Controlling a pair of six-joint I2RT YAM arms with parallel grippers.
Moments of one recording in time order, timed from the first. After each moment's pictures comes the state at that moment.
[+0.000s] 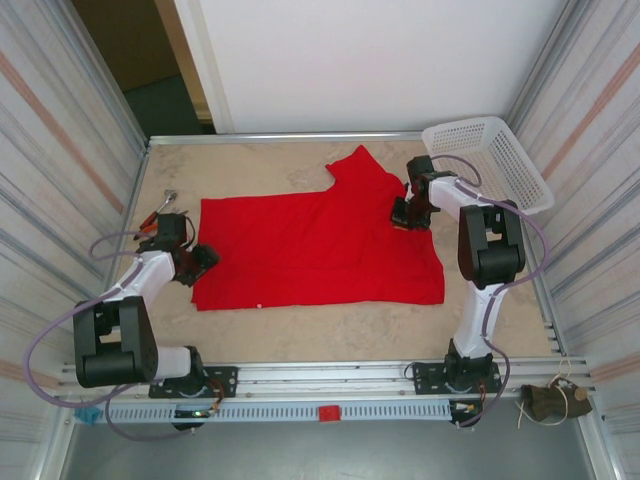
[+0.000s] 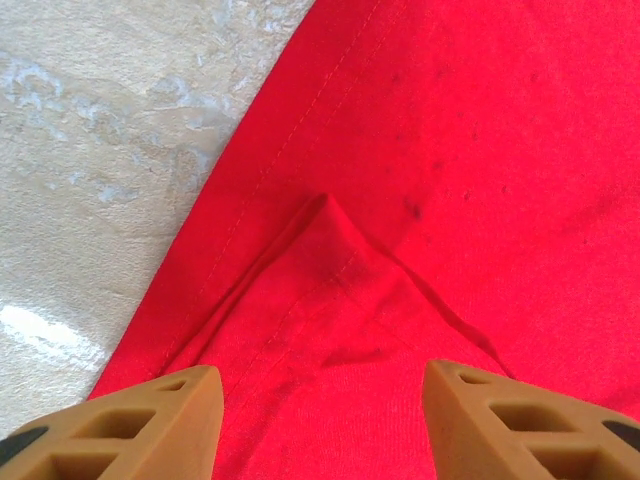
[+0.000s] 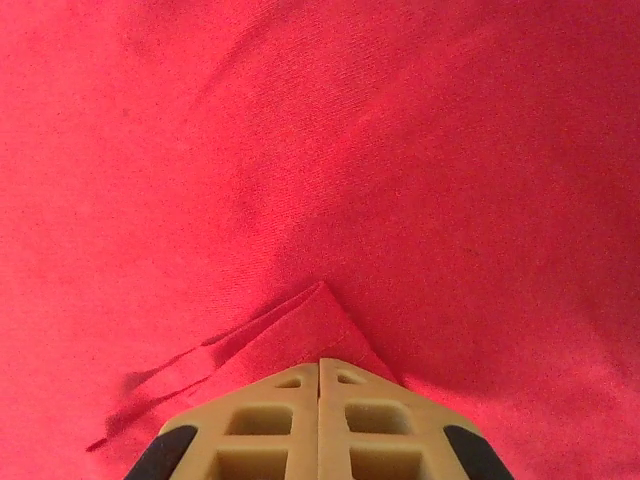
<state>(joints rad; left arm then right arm) 0.08 1.33 0.69 -0.53 0.13 -0.60 0.16 2.00 1.41 -0.73 -0.19 0.41</state>
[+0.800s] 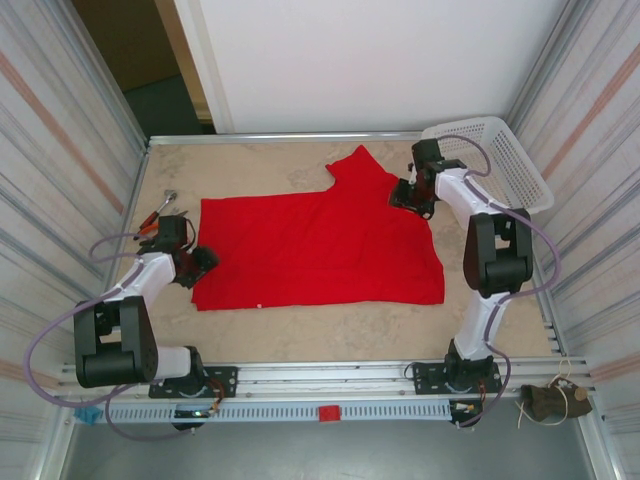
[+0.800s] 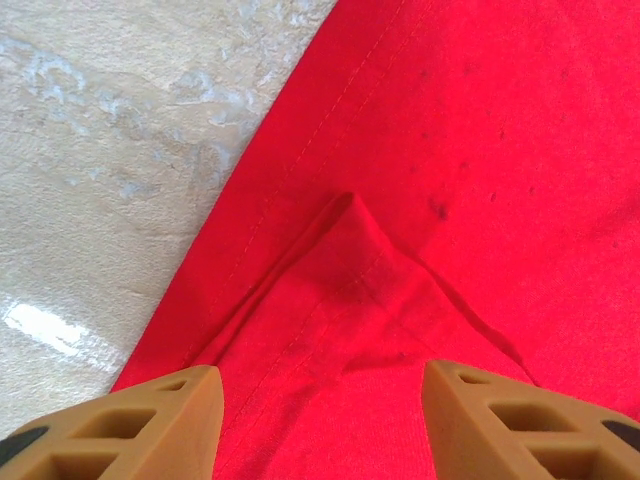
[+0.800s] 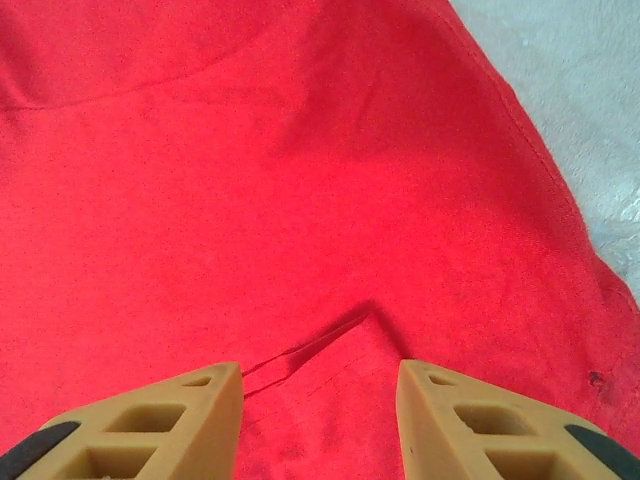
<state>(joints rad) 0.08 1.33 0.67 -0.51 0.11 -0.60 0.16 1.93 1.48 -0.74 -0.15 0.41</state>
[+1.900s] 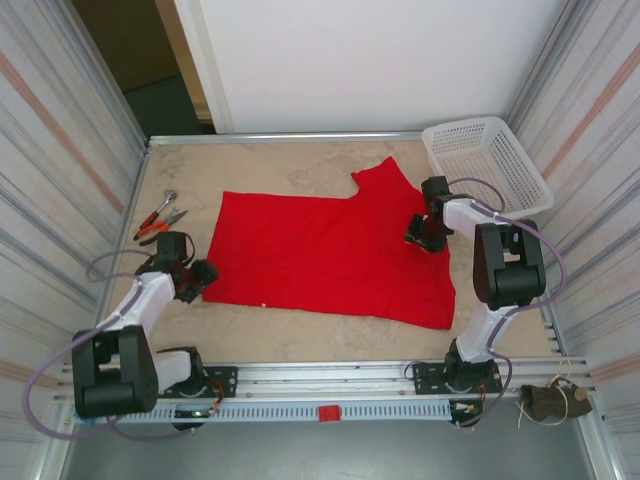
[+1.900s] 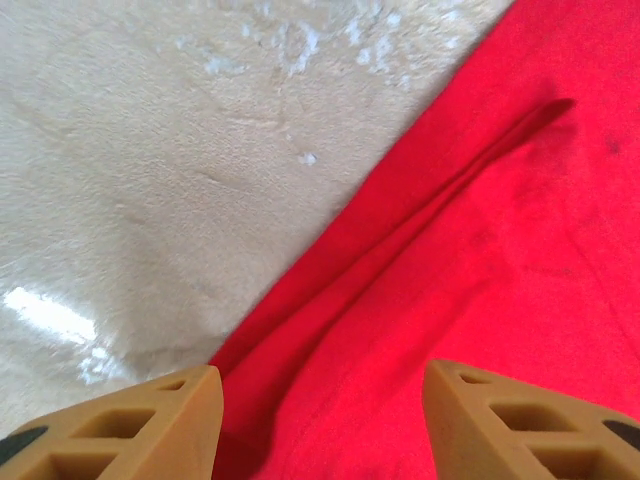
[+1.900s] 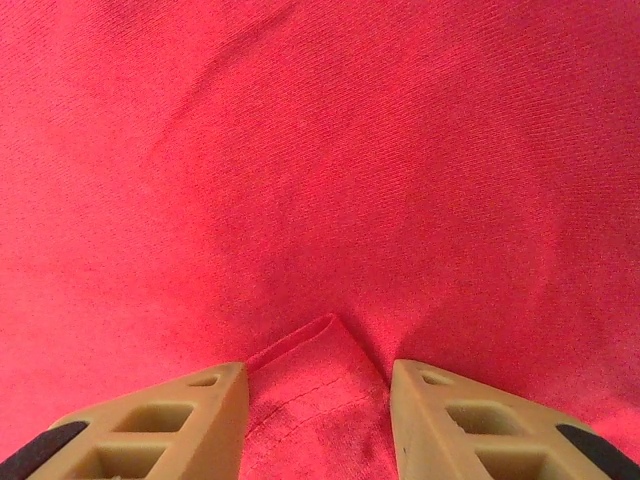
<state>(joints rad) 0.08 1.14 0.54 -0.54 0.10 -0.63 0.11 1.80 1.11 -0.64 -0.11 0.58</state>
